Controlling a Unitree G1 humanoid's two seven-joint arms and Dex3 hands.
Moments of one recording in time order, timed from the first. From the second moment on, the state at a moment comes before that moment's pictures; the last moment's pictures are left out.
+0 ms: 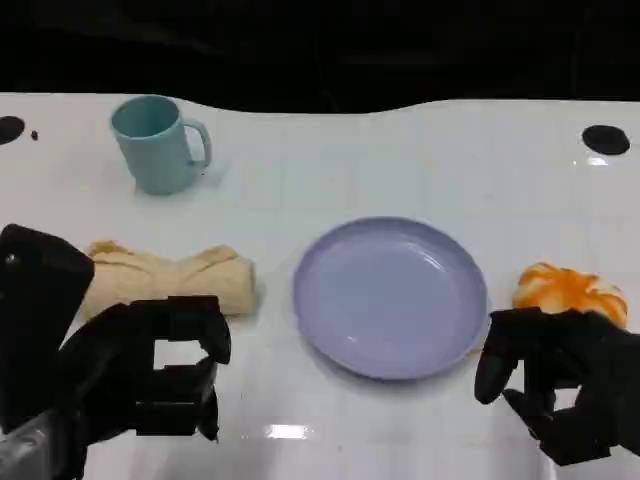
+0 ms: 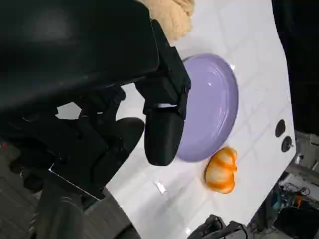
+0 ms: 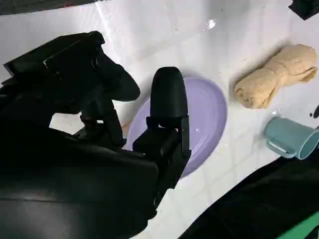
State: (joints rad) left arm -0.03 0.34 0.04 -0.49 -0.46 0.95 -0.31; right arm 0.10 -0.39 0.14 -0.55 -0.15 0.46 0.40
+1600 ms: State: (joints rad) left arm -0.02 0.35 0.02 -0.48 -0.32 0.69 -0.30; right arm 0.09 -0.38 0.15 -0.55 -0.16 0.46 0.40
